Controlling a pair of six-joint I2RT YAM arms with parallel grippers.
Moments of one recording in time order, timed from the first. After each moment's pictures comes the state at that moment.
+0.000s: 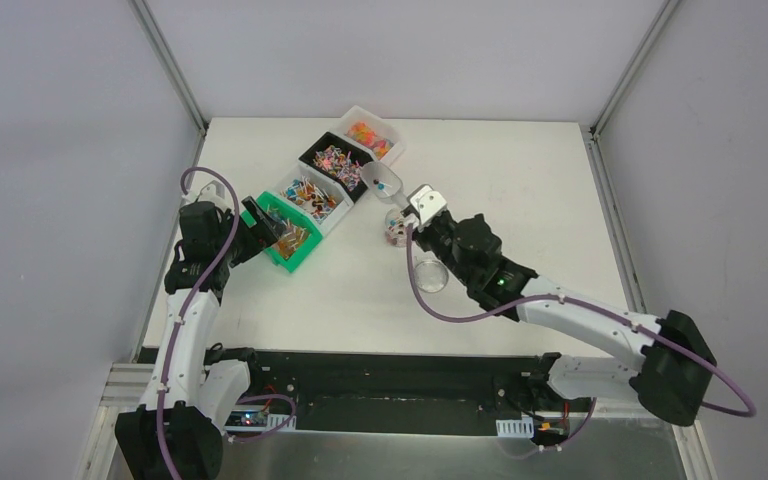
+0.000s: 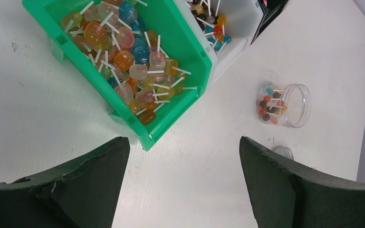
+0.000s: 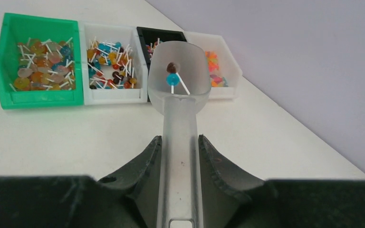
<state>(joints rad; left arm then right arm) 0.12 0.86 0.69 -0.43 0.27 -0.55 0.94 1.23 0.78 0.38 0.27 -0.30</state>
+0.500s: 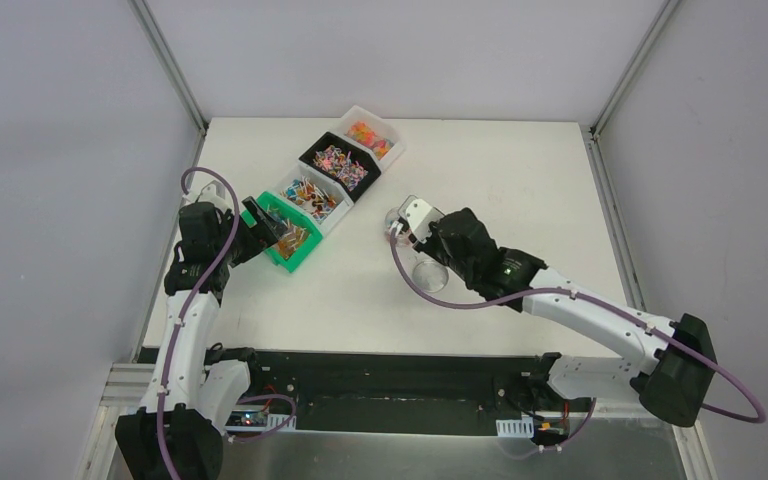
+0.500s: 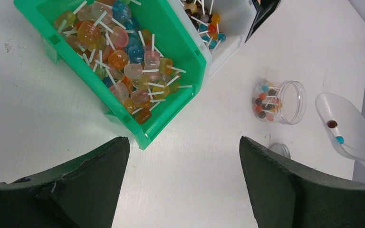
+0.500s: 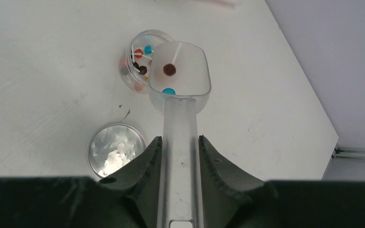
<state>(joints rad) 0.12 0.85 0.69 -0.43 0.29 -0.55 0.94 1.17 0.92 -0.25 0.37 -0.40</state>
